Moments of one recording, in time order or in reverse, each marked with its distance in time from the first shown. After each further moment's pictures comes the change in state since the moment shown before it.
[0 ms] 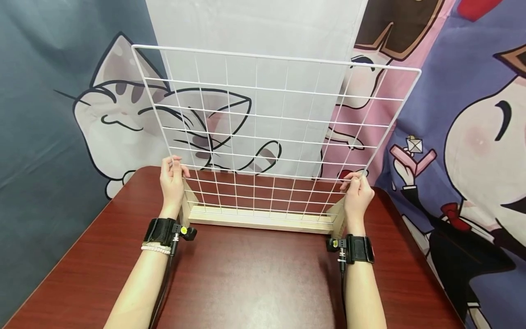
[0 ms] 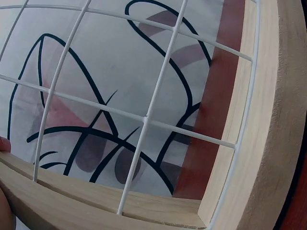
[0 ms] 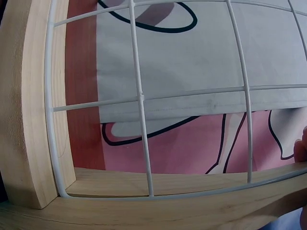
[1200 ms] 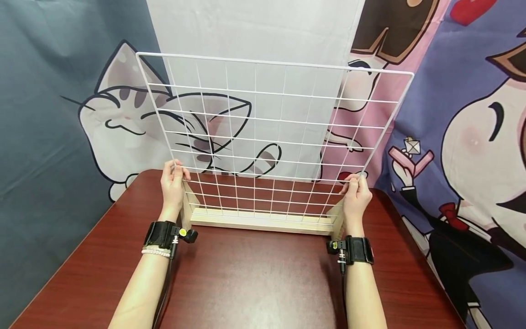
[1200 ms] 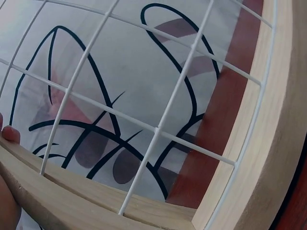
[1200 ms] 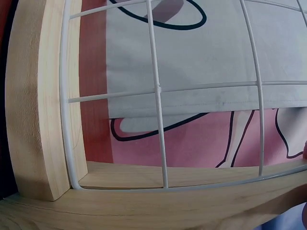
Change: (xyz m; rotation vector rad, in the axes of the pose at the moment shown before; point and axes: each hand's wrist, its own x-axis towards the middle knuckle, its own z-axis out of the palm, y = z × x) left_hand 0.000 -0.027 -0.006 -0.229 -0.027 -0.043; right_hand -0.002 0.007 -0.004 -0.046 0.008 -0.047
